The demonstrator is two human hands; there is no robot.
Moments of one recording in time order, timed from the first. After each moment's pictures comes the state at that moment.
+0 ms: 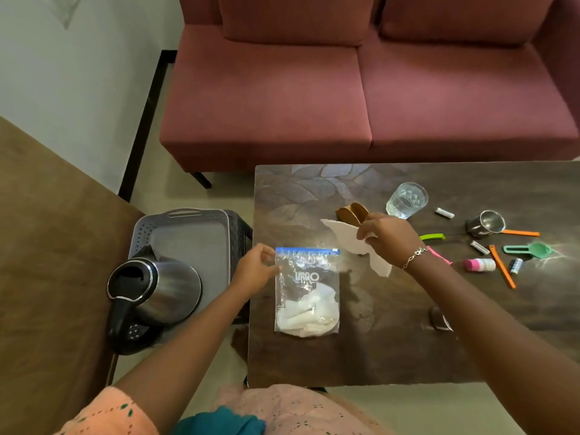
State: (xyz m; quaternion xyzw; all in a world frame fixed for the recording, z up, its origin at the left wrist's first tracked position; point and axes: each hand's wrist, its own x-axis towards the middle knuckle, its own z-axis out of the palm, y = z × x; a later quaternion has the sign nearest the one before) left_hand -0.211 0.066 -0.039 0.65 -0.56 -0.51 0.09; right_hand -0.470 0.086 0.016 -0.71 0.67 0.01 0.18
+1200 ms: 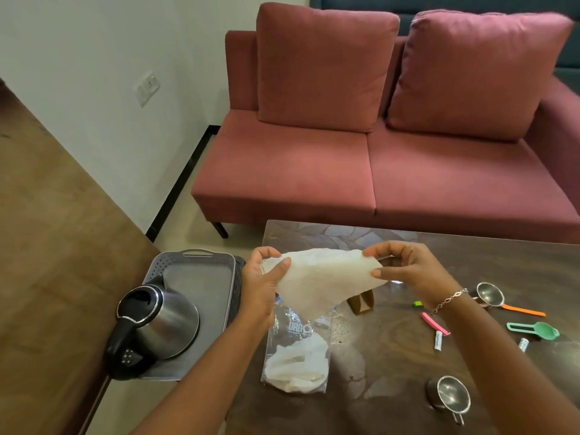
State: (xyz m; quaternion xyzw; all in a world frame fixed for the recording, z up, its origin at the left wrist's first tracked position) left_hand -0.270 0.098 0.077 0.54 -0.33 -0.59 0.50; right_hand -0.501 0.112 0.115 -0.49 0.59 -0.36 0.53
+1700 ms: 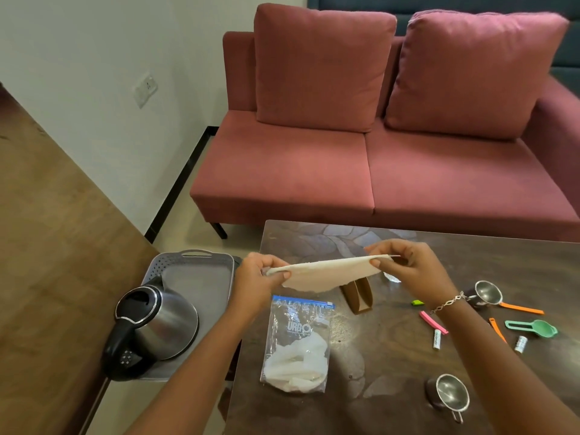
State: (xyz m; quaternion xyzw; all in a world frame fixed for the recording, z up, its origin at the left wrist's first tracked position) left_hand -0.253 0.092 0.083 0.60 -0.57 -0.46 0.33; right_hand -0.501 0.118 0.113 -0.59 0.63 -0.34 0.36
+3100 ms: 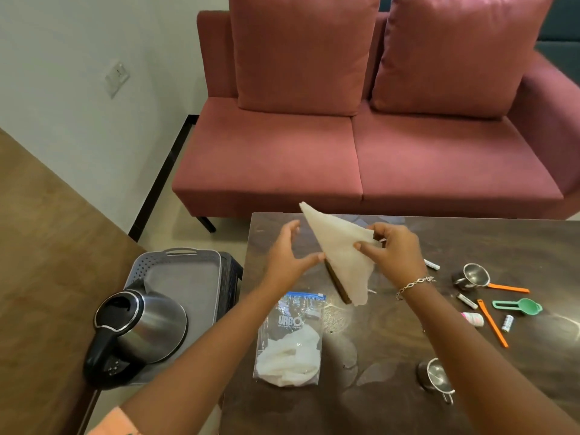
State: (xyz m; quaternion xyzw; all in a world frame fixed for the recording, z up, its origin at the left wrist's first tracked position) left_hand -0.317 0.060 0.066 0.55 -0.61 -0.50 0.28; right_hand -0.496 0.092 0.093 -0.55 0.74 -0.31 0.22
